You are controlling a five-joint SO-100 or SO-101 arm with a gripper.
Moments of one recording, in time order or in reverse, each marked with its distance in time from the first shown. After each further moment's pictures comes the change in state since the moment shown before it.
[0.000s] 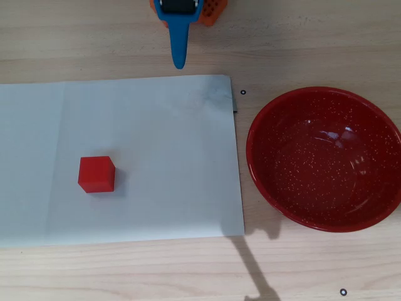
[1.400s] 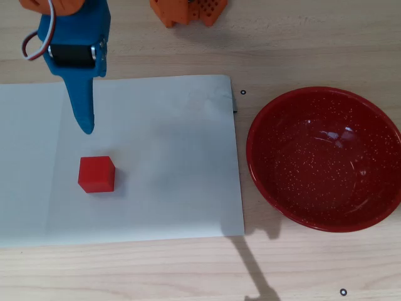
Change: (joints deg) arm -22.9 -83.9 -82.9 30.9 20.3
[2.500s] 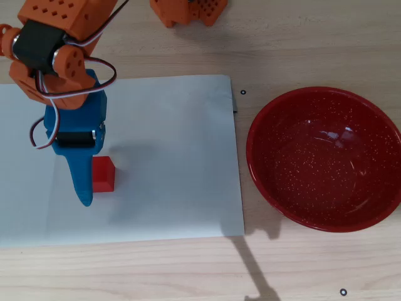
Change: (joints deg) arm 0.5 -24.0 -8.1 -15.6 2.5
